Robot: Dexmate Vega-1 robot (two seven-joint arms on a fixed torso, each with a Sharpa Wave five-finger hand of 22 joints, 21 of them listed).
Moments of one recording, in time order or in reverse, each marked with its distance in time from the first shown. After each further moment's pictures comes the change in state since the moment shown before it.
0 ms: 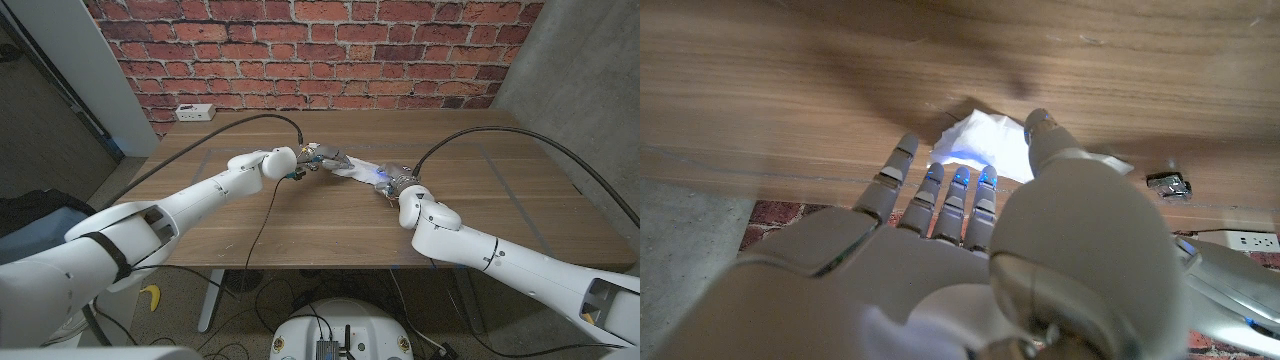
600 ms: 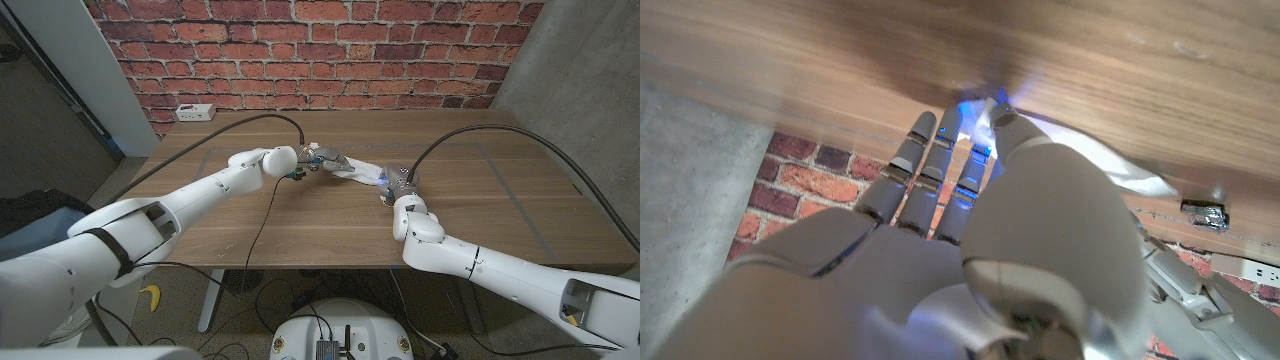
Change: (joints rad) left arm -0.018 -0.008 0.007 0.028 -0.037 -0.027 -0.071; left_hand -0.026 0.007 -0.004 0.004 0.006 0.002 0.013 0.013 0.000 0.017 0.009 0.005 0.000 0.006 0.006 0.005 0.000 0.007 0.022 -0.008 -0.003; right arm 0.010 0.059 -0.087 0.165 -0.177 0.045 -0.189; right_hand 0.277 0.094 -0.013 -0.006 -0.041 0.556 -0.008 0.127 -0.002 0.457 -0.081 0.130 0.003 0.456 -0.021 0.316 0.173 0.209 -0.105 0.111 0.021
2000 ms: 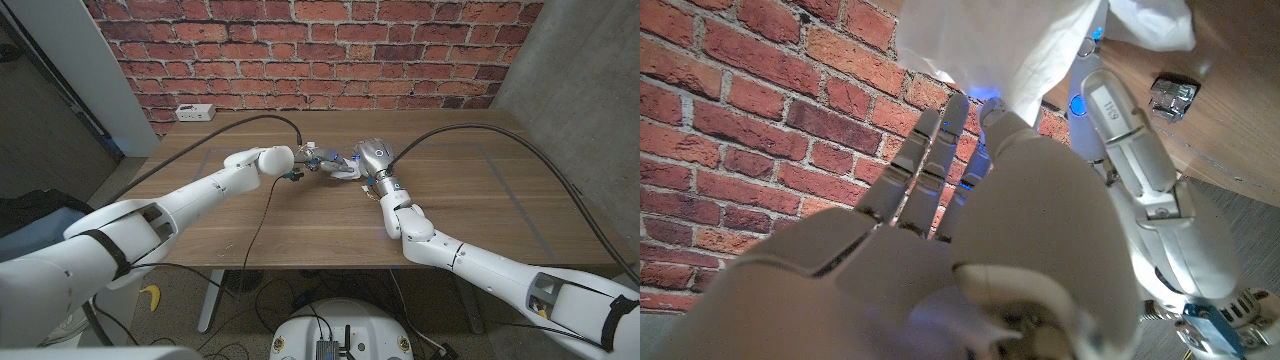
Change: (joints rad) left arm 0.012 0.014 -0.008 -0.002 -0.040 -0.027 -0.067; left_hand -0.031 -0.021 -0.004 0.004 0.000 0.016 0.012 0.007 0.000 0.019 -0.002 0.011 -0.002 0.014 0.003 0.008 -0.005 0.007 0.004 -0.008 0.000; right arm 0.033 0.148 0.063 0.369 -0.309 0.485 -0.240; right_hand 0.060 -0.001 -0.021 0.012 -0.004 0.068 -0.003 0.000 0.006 0.056 -0.015 0.023 0.019 0.031 -0.009 0.027 0.055 0.003 -0.003 0.032 0.006
